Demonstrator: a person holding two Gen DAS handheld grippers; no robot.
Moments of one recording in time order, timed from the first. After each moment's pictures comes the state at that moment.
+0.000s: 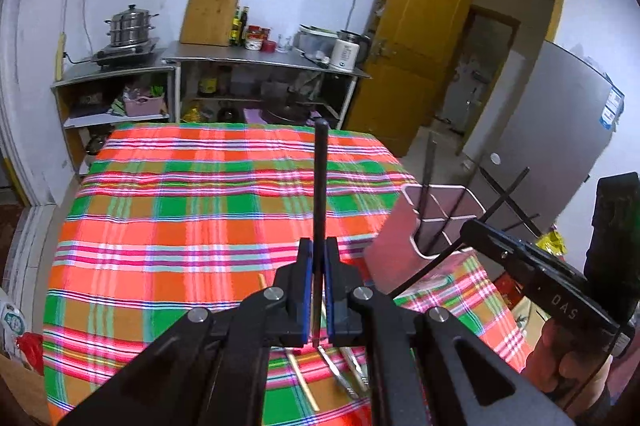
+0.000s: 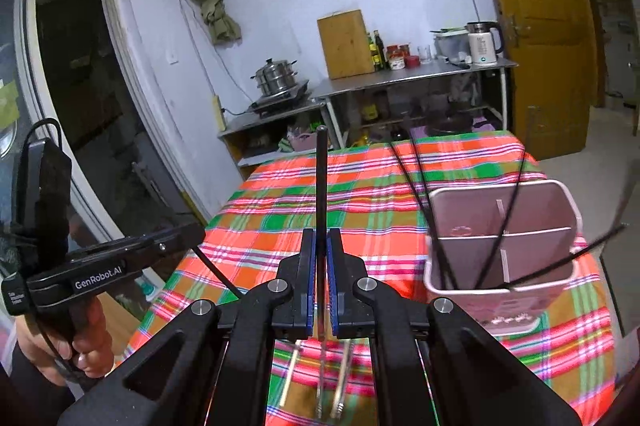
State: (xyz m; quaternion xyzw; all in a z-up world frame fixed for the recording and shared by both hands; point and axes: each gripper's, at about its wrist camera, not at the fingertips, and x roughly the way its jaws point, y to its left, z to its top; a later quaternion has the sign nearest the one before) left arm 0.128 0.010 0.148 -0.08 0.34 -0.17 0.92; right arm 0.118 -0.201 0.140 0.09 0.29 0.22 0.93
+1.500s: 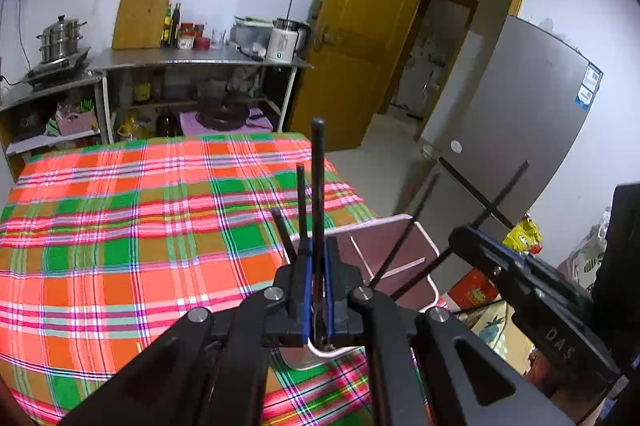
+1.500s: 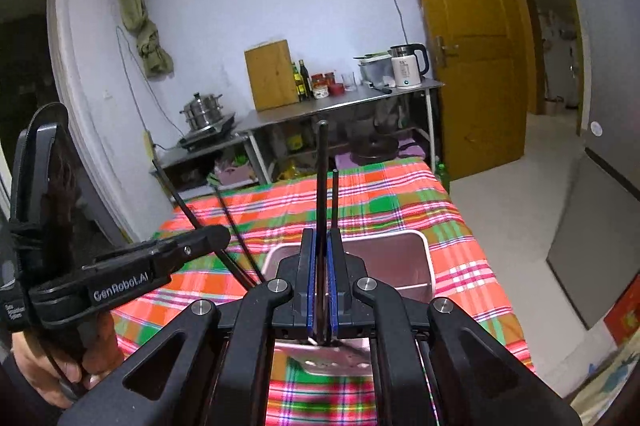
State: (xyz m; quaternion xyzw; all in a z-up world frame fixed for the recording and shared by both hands) left arm 0.202 -0.125 0.148 -0.07 0.34 -0.25 0.90; right arm 0.148 -0.297 0.150 0.09 0.26 0.09 0.96
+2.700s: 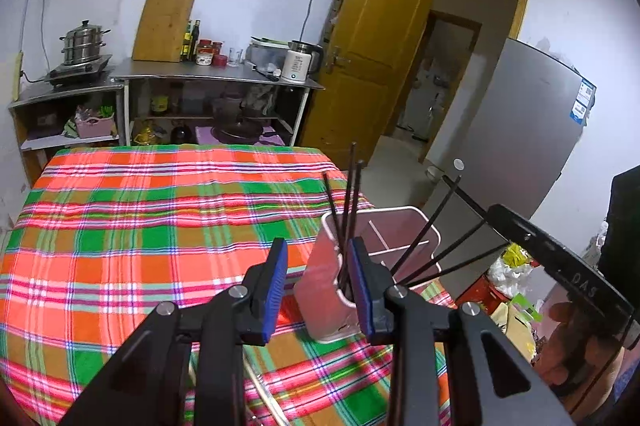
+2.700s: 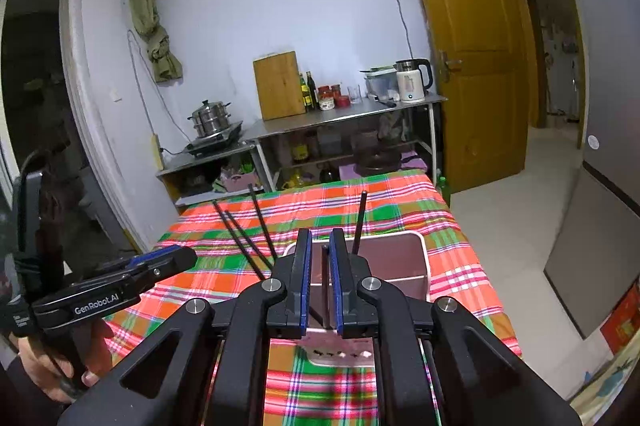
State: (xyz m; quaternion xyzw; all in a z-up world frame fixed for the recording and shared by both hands) left arm 0.151 -0.068 0.151 -0.09 0.30 -0.23 0.92; right arm 0.113 -0.295 0.167 0.08 0.23 0.10 0.96
